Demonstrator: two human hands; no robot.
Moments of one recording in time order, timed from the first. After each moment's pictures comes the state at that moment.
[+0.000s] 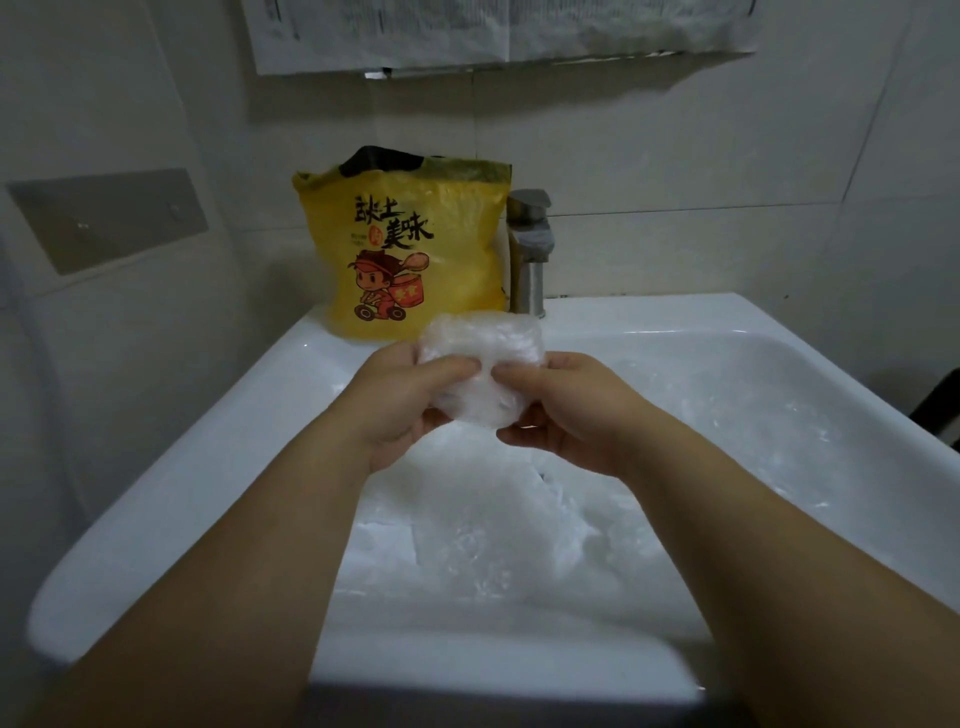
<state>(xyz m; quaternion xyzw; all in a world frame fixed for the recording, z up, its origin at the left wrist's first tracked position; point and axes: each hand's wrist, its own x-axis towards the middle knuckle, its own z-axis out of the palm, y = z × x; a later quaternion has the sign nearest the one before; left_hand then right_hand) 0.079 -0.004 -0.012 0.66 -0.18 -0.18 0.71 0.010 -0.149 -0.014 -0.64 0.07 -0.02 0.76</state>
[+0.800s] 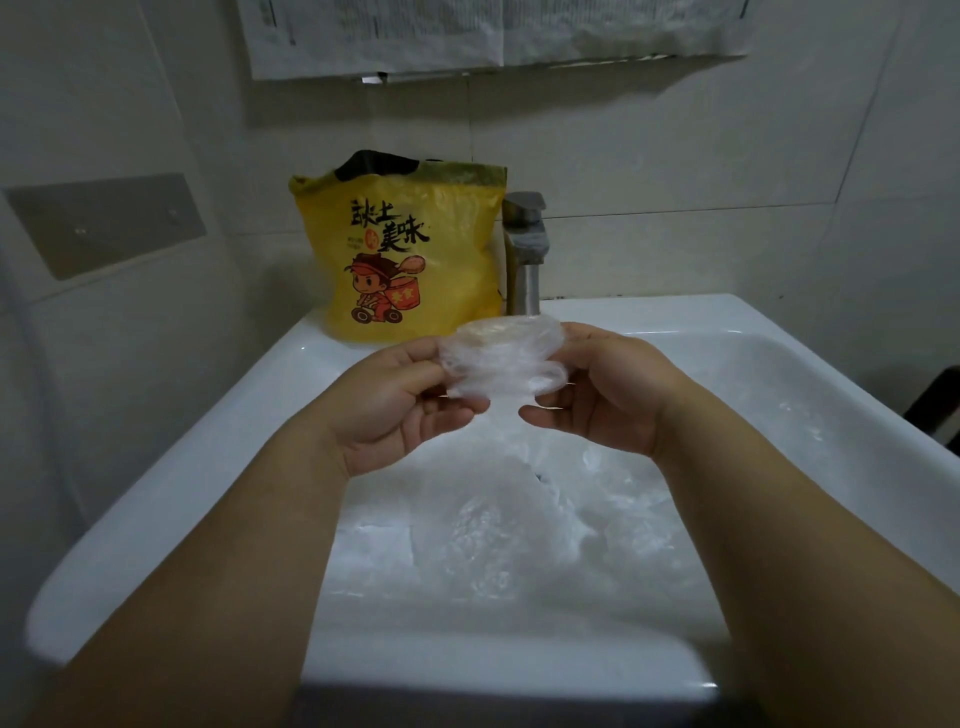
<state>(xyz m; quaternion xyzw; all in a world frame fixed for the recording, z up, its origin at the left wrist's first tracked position) 0.069 0.002 0.000 0.59 -0.20 -0.28 0.73 0.000 -0.175 0.002 -0.57 0.04 0.00 0.82</state>
